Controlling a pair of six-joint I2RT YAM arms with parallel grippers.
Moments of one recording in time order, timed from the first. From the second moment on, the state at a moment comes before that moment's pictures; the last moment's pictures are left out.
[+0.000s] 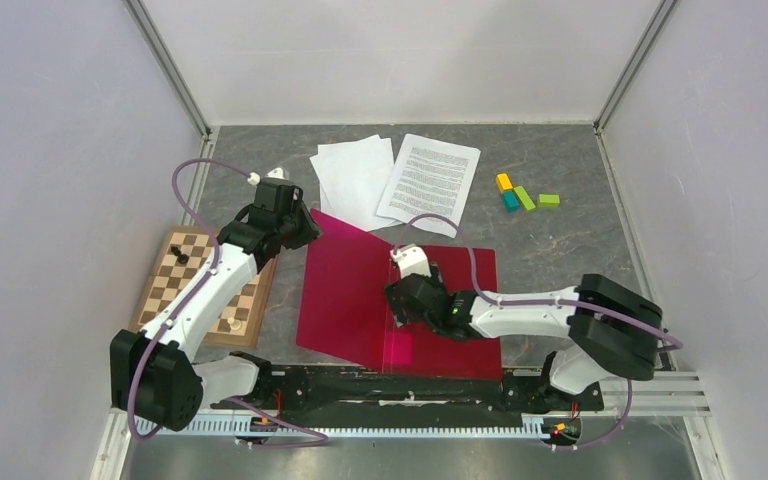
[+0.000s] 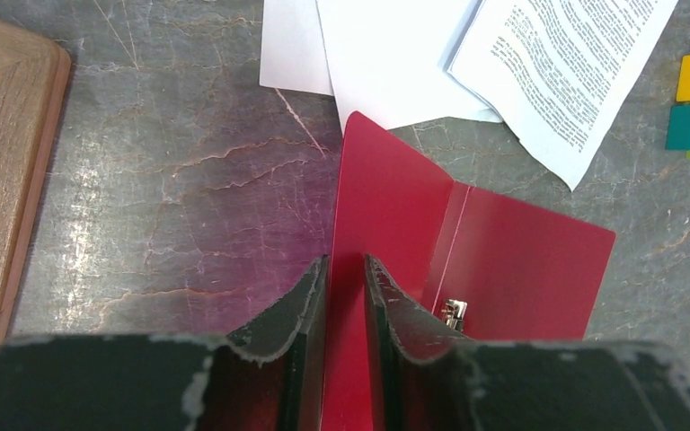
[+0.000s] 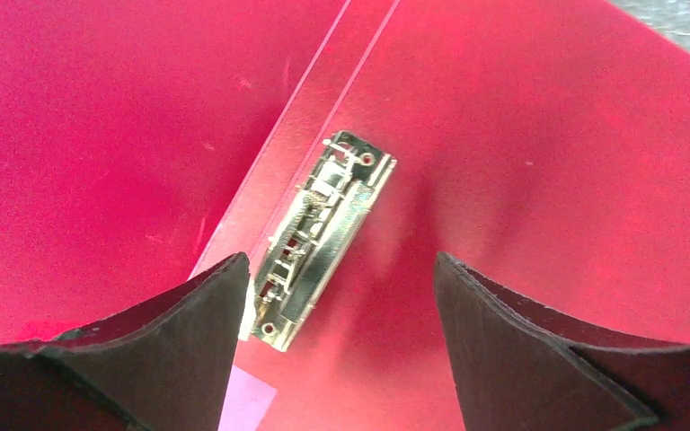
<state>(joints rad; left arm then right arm) -0.32 1.20 0.94 -0.51 -0.05 -0.67 1.14 1.49 0.69 -0.04 0.51 0.48</state>
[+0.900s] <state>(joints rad) -0.49 1.12 1.16 -0.65 0.11 -0.55 1.16 1.65 0.75 -0.02 0.67 0.35</state>
